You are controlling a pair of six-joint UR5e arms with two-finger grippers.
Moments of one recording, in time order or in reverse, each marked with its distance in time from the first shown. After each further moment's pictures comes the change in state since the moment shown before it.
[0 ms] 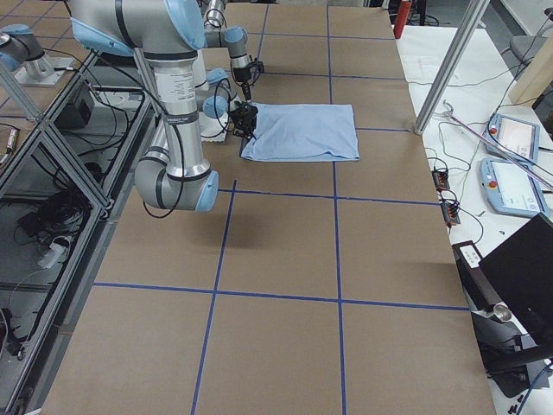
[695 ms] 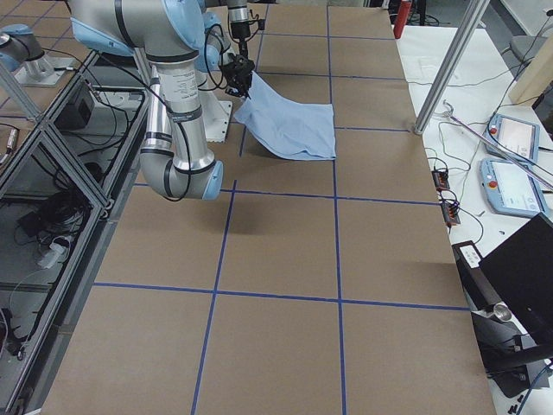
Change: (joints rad) left arm -0.088 -0.059 -0.419 0.403 -0.158 0.107; right arm 0.006 0.155 0.411 -0.484 0.070 -0.013
